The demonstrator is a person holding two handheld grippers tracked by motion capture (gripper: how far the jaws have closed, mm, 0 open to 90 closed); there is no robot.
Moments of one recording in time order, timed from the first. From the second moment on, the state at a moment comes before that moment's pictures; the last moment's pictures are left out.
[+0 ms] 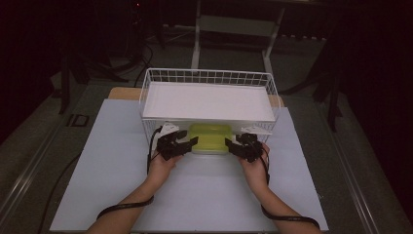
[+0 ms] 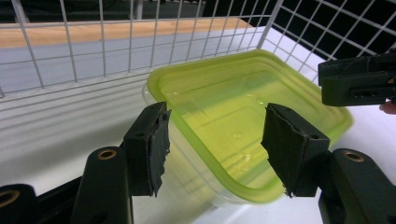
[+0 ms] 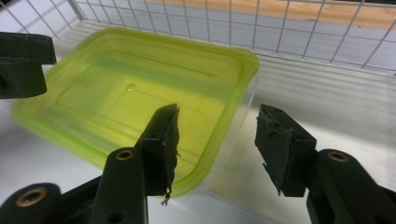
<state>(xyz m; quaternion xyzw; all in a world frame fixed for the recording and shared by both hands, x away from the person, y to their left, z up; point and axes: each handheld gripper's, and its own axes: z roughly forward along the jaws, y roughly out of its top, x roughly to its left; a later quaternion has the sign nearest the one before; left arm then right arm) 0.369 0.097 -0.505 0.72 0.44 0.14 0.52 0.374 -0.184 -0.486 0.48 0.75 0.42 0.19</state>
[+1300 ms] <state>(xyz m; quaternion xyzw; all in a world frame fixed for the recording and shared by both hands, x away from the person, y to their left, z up) 0.286 0.138 -0.502 0.76 0.35 0.11 0.54 0.322 -0.142 -0.490 0.40 0.81 0.41 0.14</state>
